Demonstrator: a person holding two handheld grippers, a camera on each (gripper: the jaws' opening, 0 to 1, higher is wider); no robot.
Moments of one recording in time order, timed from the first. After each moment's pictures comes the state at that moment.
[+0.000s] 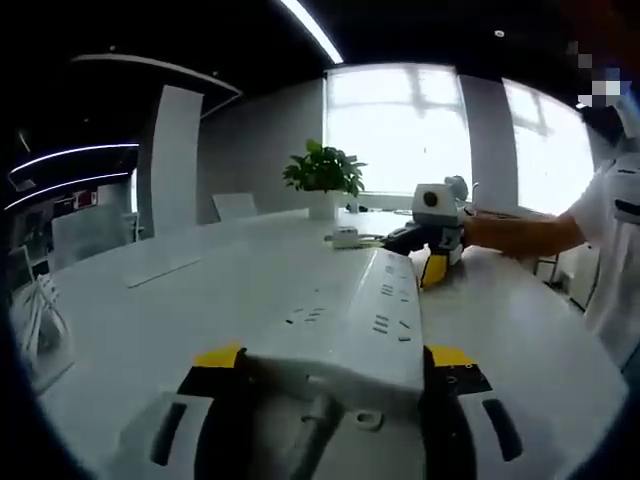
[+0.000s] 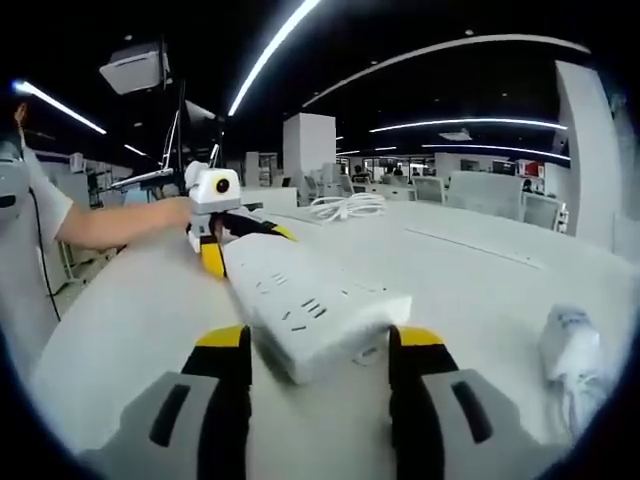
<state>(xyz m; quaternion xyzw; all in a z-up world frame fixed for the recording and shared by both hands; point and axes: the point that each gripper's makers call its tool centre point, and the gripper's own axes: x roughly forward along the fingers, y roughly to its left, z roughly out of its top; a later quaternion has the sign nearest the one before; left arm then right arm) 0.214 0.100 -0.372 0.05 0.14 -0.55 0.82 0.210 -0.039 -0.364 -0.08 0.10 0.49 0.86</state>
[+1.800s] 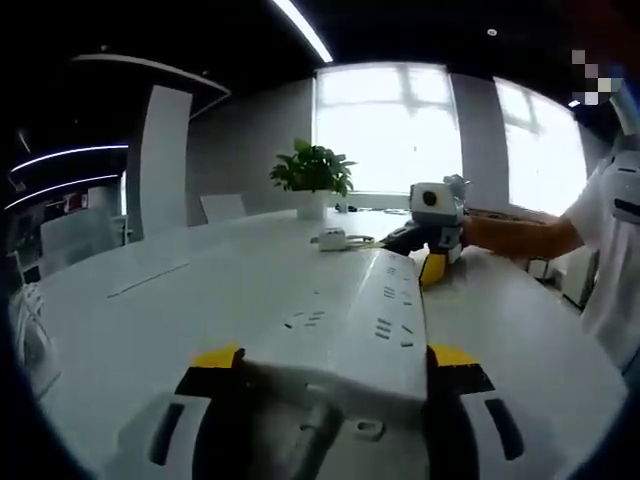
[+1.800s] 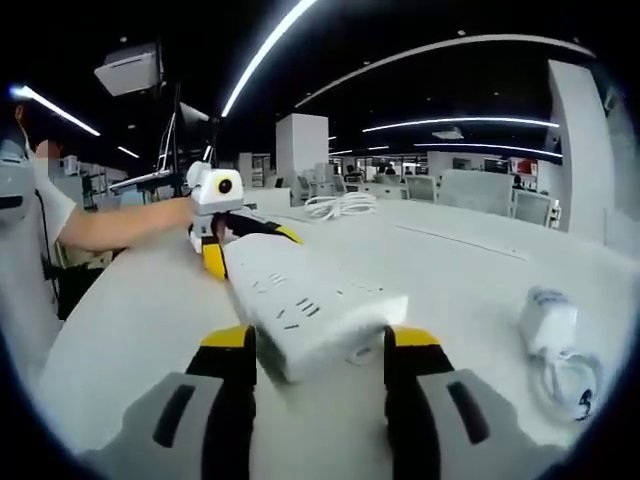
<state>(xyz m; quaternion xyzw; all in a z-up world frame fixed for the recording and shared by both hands) 0.199 0.070 -0.373 0.06 0.14 -0.57 0.81 0.201 -0.065 -0.362 -0.07 0.11 0.47 0.87</state>
